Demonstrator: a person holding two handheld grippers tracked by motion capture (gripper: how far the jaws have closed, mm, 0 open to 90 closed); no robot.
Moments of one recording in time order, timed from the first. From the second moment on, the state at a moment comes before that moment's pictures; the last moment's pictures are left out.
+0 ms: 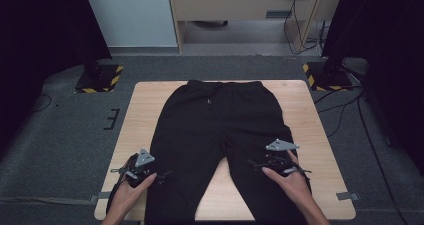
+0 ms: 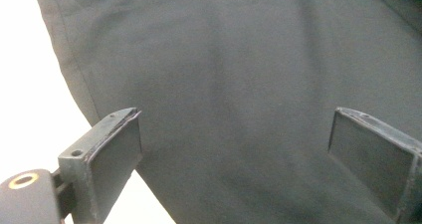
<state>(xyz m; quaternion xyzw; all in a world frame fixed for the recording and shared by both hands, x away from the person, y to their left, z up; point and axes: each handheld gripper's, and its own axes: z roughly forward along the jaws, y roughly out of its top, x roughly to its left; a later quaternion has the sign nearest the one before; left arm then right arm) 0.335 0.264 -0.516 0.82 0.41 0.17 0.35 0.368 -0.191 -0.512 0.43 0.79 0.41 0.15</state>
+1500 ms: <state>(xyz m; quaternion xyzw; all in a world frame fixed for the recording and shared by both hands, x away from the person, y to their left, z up) 0.404 0.340 -0.531 0.77 0.53 0.23 0.29 0.398 -0.347 -0.537 0.58 0.70 0.34 0.22</state>
